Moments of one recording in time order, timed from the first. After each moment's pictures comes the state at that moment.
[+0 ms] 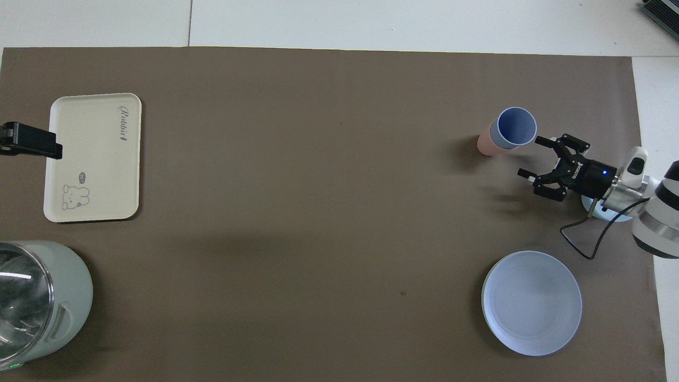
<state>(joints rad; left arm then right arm) -0.01 0.03 0.00 -1.52 0.00 1.60 0.03 -0.26 0.39 -0.09 -2.05 1.50 1.97 -2.26</state>
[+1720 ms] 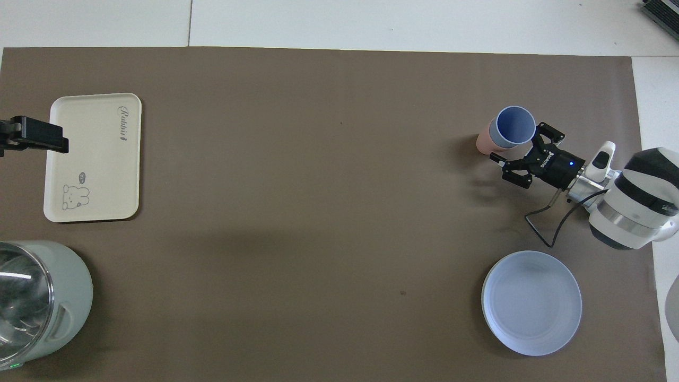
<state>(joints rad) -0.02 0.03 0.00 -1.53 0.00 1.63 -0.02 -0.12 0.39 -0.09 -2.06 1.72 2.14 -2.36</state>
